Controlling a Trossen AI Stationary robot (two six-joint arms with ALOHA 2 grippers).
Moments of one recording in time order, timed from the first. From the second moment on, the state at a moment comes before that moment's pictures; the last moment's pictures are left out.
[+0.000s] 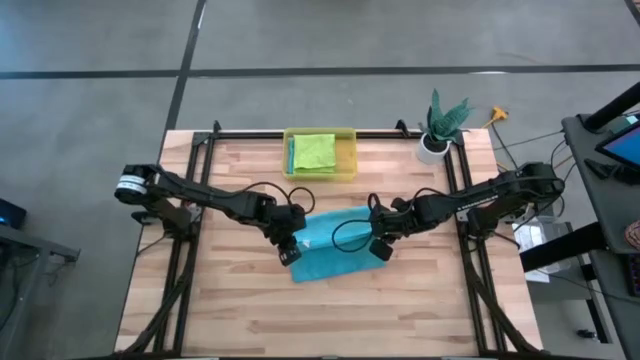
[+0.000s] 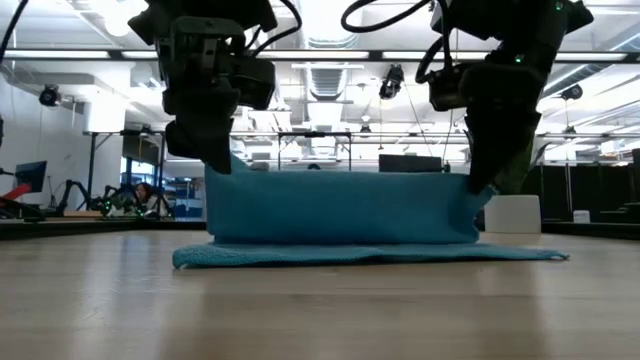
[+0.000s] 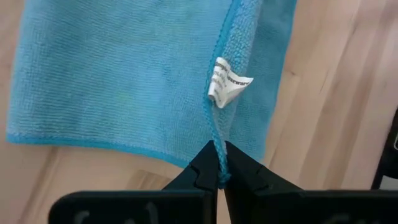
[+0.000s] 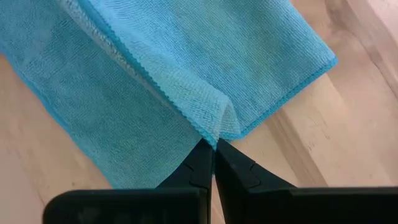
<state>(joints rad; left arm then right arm) -0.08 1.55 1.00 -0.52 0.19 -0.60 0.16 1.46 0.86 -0.61 0.15 0.65</state>
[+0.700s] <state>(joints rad) -0.13 1.55 1.00 -0.47 0.21 -0.68 0.17 1.46 0.85 -0.60 0.04 0.71</state>
